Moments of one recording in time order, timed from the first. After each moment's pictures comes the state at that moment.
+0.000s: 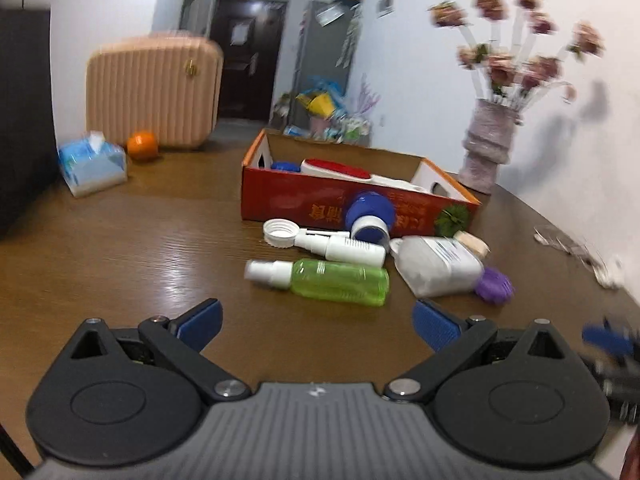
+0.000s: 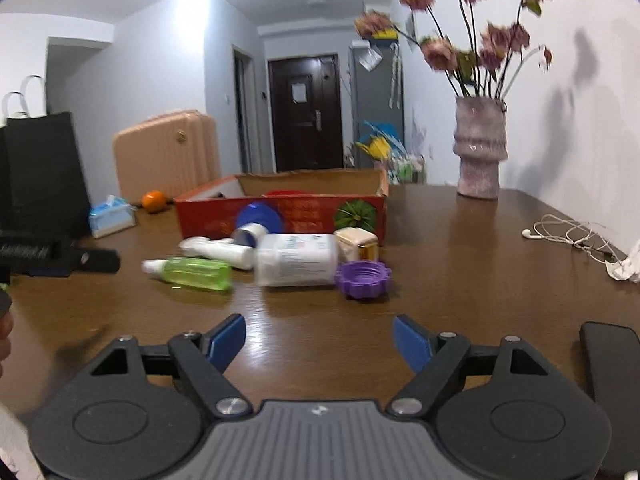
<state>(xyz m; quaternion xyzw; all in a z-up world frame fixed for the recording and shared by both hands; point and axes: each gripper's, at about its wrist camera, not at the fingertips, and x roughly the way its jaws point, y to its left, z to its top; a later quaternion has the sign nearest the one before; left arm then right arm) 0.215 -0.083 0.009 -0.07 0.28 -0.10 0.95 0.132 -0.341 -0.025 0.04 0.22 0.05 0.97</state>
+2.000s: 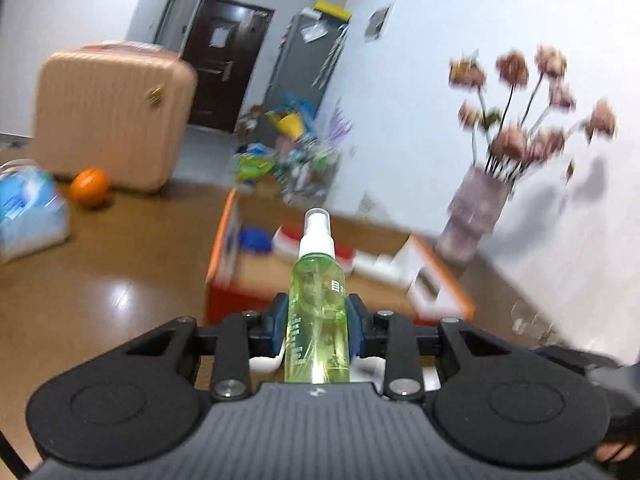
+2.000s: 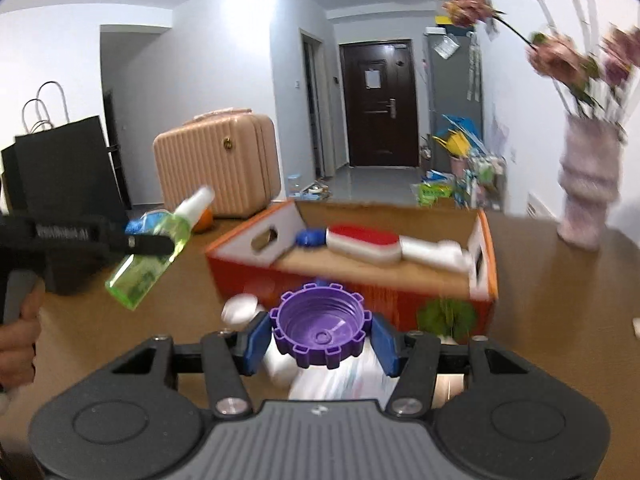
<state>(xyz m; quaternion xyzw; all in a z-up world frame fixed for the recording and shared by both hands) 0.338 -0.050 0.072 -0.13 0.24 -0.17 0.95 0.296 -0.316 0.035 0.02 0.24 0.18 0.96</state>
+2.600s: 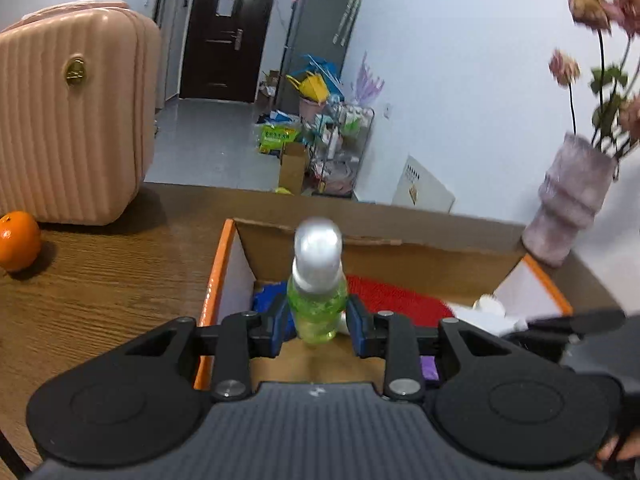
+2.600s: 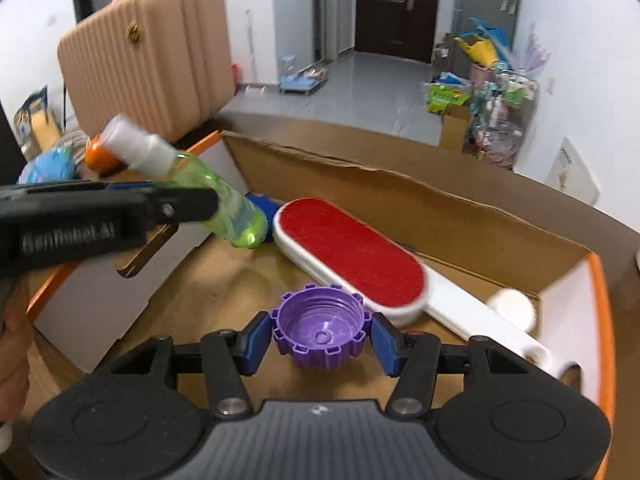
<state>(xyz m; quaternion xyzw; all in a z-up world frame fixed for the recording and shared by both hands) 0.555 -0.091 0.018 -0.06 0.31 -0.13 0.94 0.559 -0.251 0.004 -0.05 0.42 0.17 0.89</state>
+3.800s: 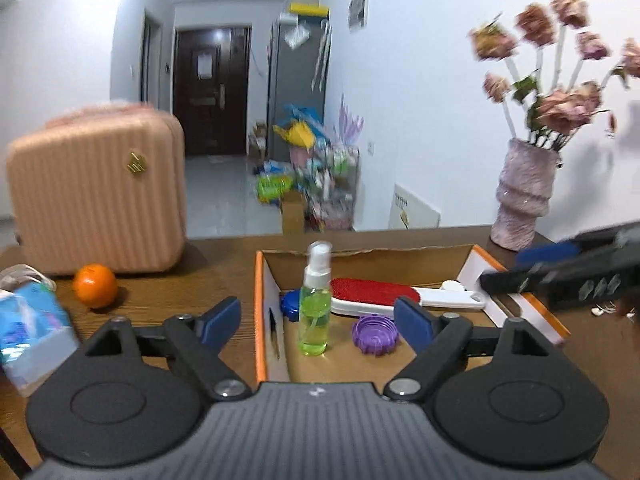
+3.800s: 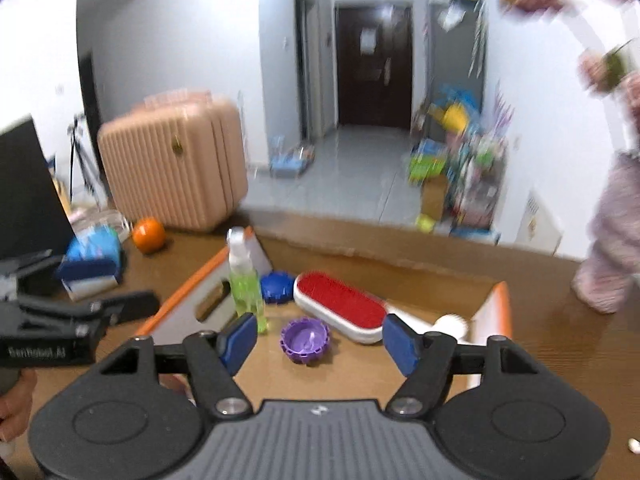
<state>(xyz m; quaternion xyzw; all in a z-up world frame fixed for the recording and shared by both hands) 0.405 -0.064 0.083 0.01 0.22 -0.13 0.97 0.431 -0.292 0.102 0.00 0.28 0.15 0.95</state>
